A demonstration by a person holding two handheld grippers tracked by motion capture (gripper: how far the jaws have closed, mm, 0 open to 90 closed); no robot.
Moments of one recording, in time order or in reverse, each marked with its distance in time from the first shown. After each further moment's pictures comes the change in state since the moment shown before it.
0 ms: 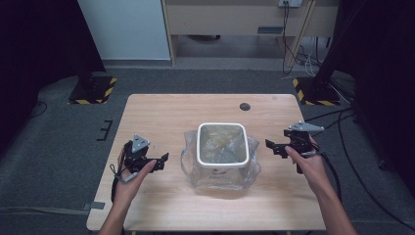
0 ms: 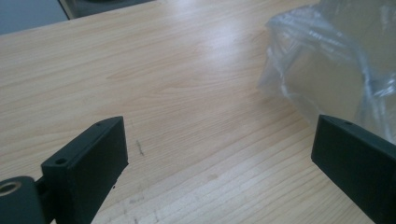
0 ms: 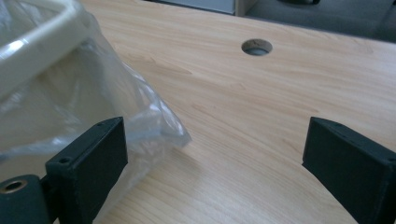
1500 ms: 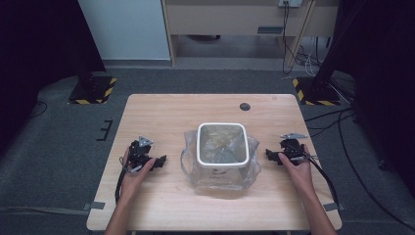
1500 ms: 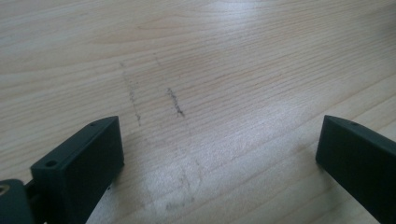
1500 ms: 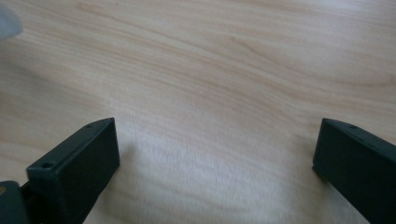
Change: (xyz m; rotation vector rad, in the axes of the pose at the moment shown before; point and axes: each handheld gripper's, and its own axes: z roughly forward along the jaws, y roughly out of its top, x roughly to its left) left arm 0.041 -0.040 0.072 0.177 0.056 -0.047; right arm -0.027 -0.062 0.061 0.203 -0.233 0.043
